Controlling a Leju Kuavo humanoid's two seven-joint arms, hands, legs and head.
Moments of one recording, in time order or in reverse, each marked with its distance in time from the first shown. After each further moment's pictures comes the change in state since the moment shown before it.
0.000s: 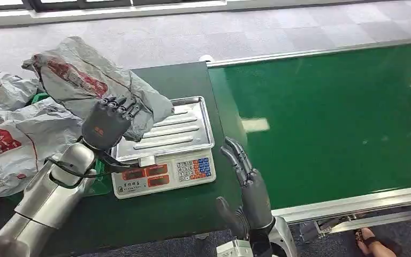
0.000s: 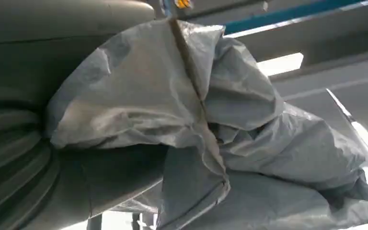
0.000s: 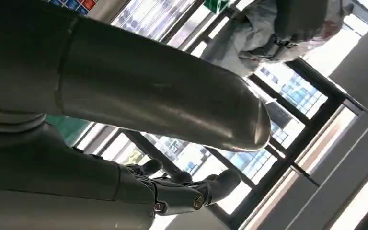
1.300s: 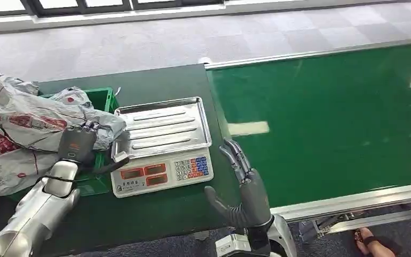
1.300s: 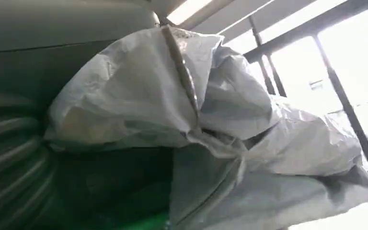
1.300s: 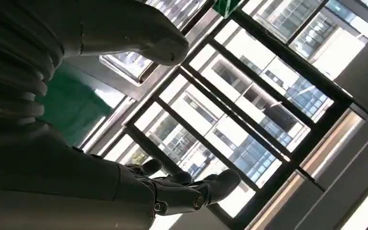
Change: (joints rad) left arm -0.040 0.001 0.098 0.663 -0.008 0.051 0.282; right arm -0.041 -0.037 0.032 0.040 -0.027 -0.029 0.031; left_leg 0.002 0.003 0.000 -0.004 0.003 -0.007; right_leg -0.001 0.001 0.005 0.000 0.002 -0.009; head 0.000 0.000
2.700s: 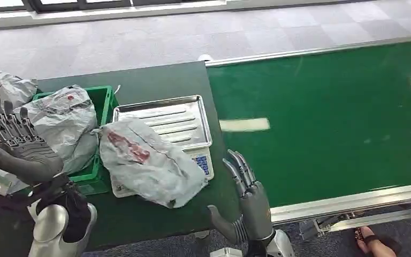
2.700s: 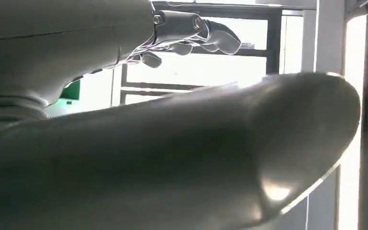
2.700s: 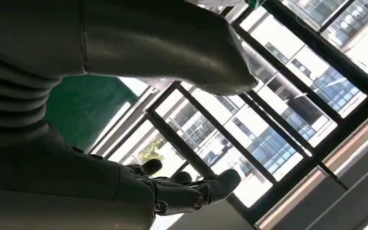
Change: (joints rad) left arm 0.466 -0.304 0.194 -1.228 1.690 -0.095 -0.652; right arm 0.080 -0.016 0.027 -0.009 0.135 -0.112 0.078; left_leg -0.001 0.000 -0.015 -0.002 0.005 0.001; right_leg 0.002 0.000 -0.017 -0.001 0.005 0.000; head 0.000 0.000
